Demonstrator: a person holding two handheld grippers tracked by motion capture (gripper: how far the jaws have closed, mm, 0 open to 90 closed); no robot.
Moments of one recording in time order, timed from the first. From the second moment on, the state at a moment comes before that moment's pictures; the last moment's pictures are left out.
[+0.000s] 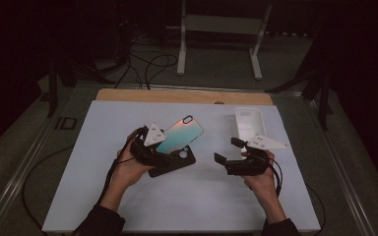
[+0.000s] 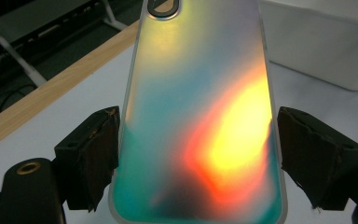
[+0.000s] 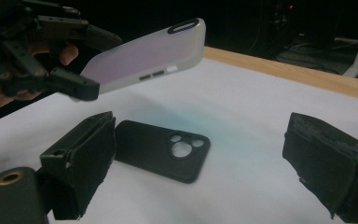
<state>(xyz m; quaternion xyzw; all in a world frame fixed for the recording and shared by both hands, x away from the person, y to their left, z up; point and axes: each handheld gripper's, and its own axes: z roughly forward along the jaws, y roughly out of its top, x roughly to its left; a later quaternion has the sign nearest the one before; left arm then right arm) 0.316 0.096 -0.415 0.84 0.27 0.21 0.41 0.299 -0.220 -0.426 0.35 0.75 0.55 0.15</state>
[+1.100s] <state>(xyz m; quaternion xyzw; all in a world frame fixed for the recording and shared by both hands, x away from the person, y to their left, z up) 0.286 0.071 -0.433 0.83 0.23 0.19 0.47 0.318 -0.171 -0.421 0.37 0.75 0.55 0.01</state>
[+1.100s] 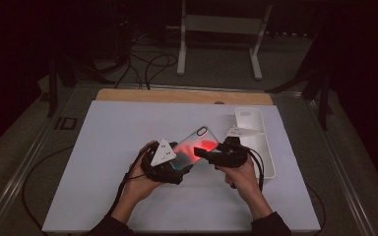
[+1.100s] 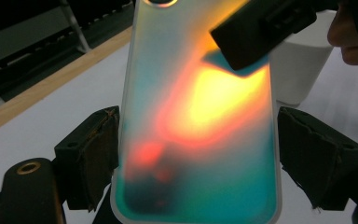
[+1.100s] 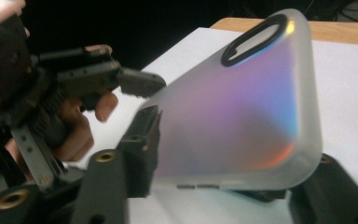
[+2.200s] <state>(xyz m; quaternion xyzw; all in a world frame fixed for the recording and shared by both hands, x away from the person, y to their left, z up) 0.292 0.085 -0.437 0.84 0.25 0.12 0.47 0.310 -0.175 -0.404 0.34 0.74 0.58 0.02</state>
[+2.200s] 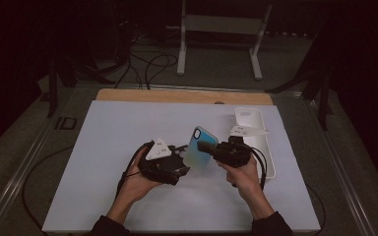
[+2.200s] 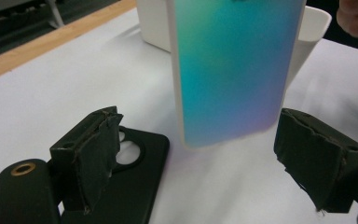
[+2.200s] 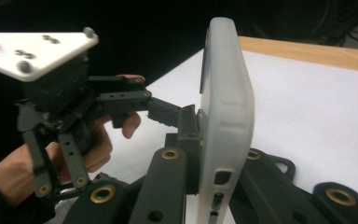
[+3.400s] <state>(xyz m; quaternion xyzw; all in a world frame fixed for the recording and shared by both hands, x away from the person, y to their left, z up) 0.285 0.089 -0.453 0.84 0.18 0.00 0.51 0.299 -0.165 -0.400 0.21 0.78 0.59 0.00</state>
